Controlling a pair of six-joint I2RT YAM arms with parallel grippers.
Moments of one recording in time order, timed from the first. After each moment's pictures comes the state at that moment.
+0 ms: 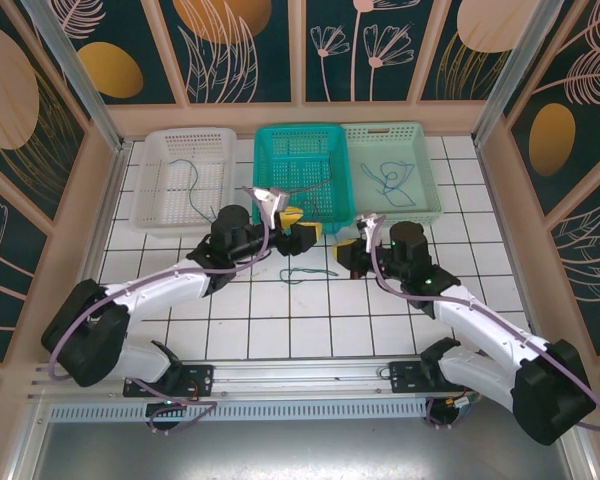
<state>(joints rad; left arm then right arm) -0.70 1.41 0.73 0.56 0.40 -0.47 0.56 1.00 0.50 0.10 -0.47 0.32</state>
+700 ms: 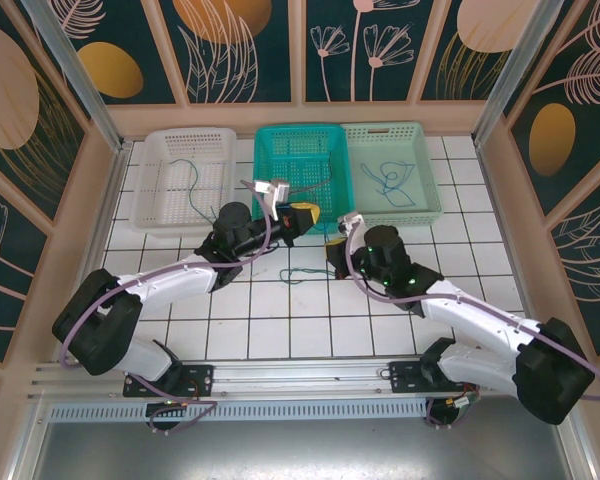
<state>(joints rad) -0.70 1.47 0.76 0.73 0.41 -0.60 0.76 1.09 0.57 0.05 -0.02 0.23</state>
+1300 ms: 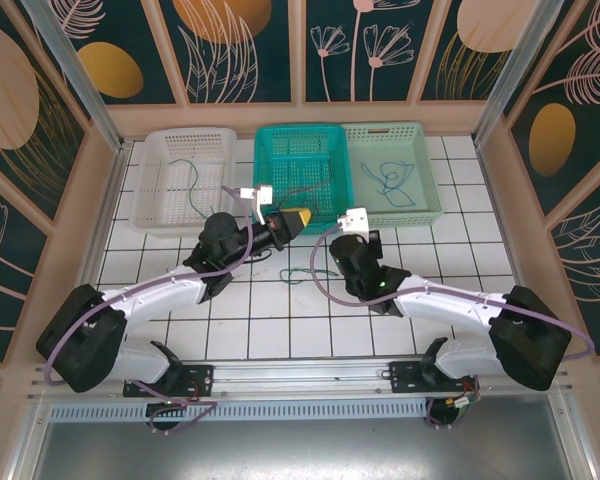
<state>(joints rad) -0.69 1.34 0.65 0.76 0.38 -0.81 0.93 1.27 0.62 0.18 0.94 0.16</state>
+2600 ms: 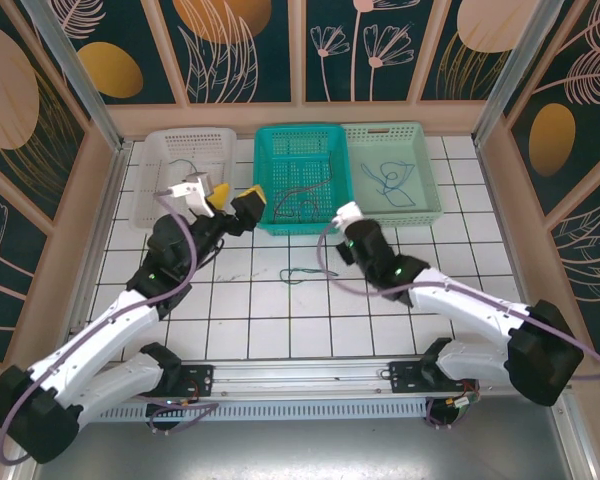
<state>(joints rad) -0.59 0.91 0.69 0.28 -0.07 -0.53 0.74 1.18 0.73 -0.11 0.44 -0.05</state>
